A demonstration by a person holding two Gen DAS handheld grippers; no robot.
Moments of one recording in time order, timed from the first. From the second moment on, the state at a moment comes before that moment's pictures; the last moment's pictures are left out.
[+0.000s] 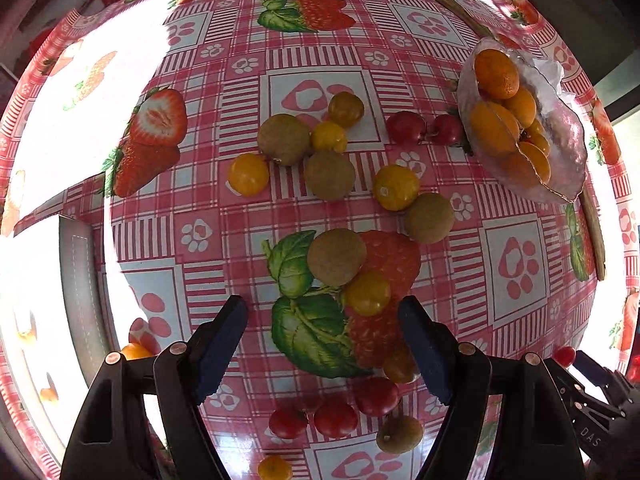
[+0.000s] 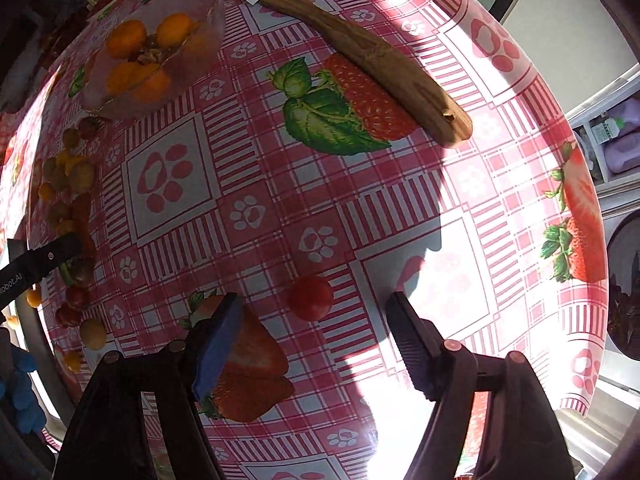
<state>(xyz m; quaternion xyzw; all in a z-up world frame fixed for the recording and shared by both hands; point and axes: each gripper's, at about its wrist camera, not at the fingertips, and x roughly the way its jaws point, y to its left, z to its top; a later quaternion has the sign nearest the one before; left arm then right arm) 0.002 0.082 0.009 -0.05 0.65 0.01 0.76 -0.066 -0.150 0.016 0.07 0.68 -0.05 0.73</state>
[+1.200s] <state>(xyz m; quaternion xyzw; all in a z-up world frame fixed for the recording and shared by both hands) -0.059 0.156 0.063 -0.07 0.62 0.00 0.78 -0.072 -0.079 0.062 0.11 0.67 0.05 0.73</state>
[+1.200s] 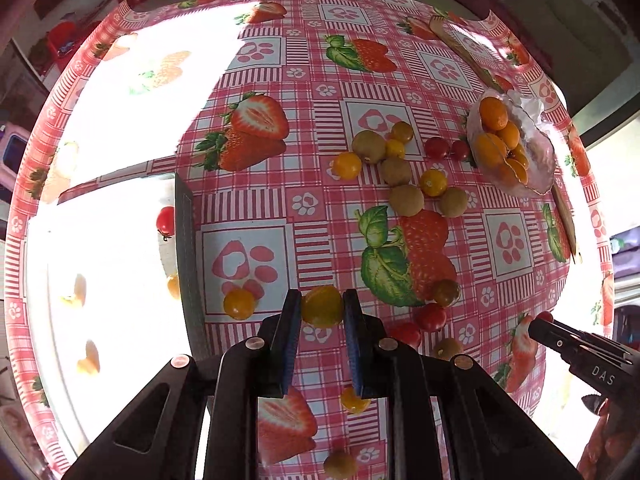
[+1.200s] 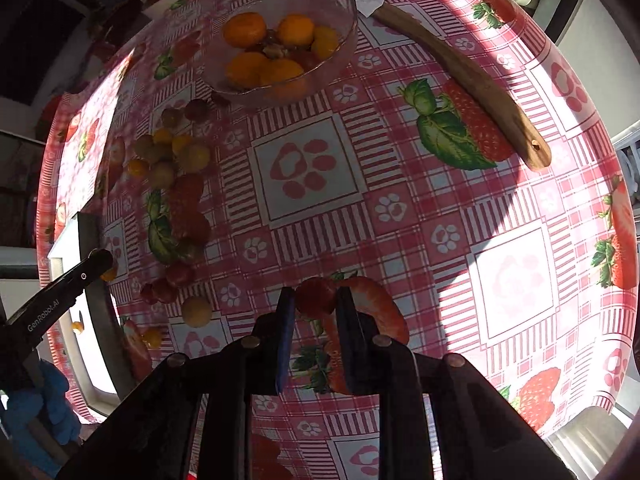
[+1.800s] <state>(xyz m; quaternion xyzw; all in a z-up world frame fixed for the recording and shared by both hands) -0.133 0.276 0.065 -0.13 0.61 0.10 0.78 -0.065 0.054 0.065 0.03 0.67 0.15 0.73</state>
